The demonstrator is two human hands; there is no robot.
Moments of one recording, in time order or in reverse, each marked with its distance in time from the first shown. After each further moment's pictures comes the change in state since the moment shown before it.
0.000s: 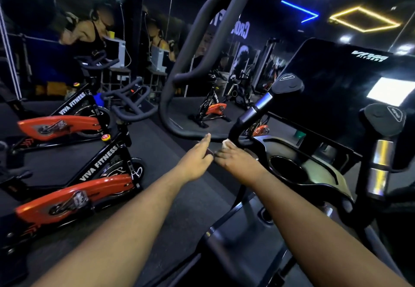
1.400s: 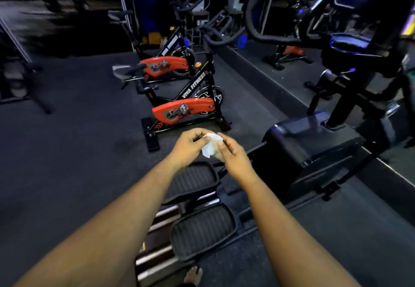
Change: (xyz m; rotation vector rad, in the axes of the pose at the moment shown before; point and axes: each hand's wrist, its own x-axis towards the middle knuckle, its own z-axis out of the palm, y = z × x) left_hand -0.538 0.026 0.019 -0.338 0.352 -0.340; right_hand -0.133 -0.500 -0.187 1.823 0.202 0.792
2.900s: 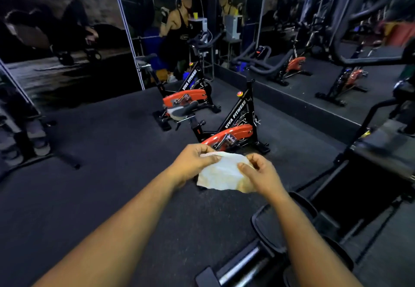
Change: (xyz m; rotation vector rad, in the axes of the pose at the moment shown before) left_hand 0.068 -0.046 -0.552 0.148 -0.235 -0.052; right_hand 0.140 -0.123 0.465 -0.101 0.255 0.030
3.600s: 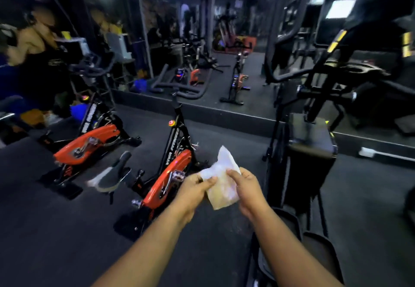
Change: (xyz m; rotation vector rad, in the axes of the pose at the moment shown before) left_hand 0.313 -0.050 -0.054 -0.453 -0.550 -0.077; right_hand 0.245 -0.019 0.104 0.524 0.677 0.269
